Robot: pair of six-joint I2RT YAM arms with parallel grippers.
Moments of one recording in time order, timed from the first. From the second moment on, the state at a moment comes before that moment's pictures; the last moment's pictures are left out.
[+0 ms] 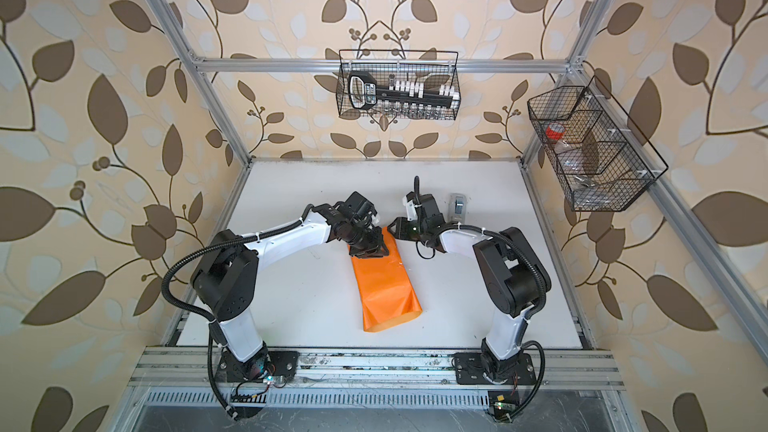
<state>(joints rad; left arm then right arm) -0.66 1.79 1.32 -0.64 0.45 -0.67 0.41 1.76 0.96 0.08 -0.34 0.56</state>
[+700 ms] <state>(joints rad) -0.66 1.28 0.92 -0.76 0.25 -0.70 0.58 1.25 0.47 0.10 -0.39 0.65</state>
